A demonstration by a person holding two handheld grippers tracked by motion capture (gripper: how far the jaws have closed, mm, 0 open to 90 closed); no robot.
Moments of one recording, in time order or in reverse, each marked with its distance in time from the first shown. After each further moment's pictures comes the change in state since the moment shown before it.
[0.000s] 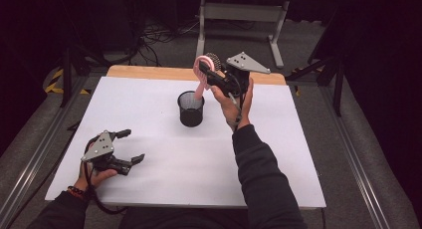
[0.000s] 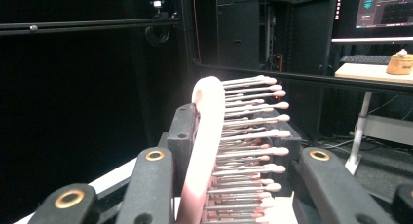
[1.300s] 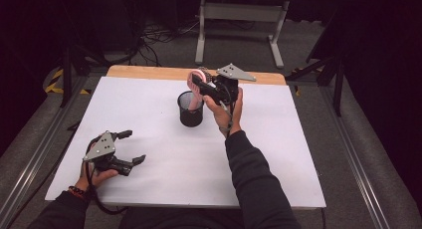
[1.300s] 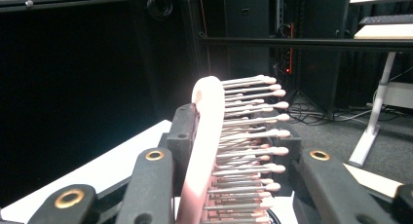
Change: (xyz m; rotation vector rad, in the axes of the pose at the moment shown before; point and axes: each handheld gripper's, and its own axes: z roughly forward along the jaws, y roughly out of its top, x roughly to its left) left arm -0.001 -0.001 0.002 0.010 -0.015 -0.005; right arm 0.003 -0.041 0.021 0.090 0.028 0.063
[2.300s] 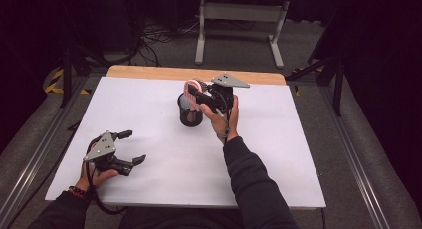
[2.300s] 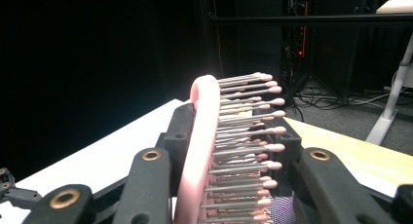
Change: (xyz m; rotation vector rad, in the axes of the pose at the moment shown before) left arm -0.001 0.000 0.001 0.004 0.003 0.000; right arm 0.005 -0.023 0.006 0.064 0.037 0.013
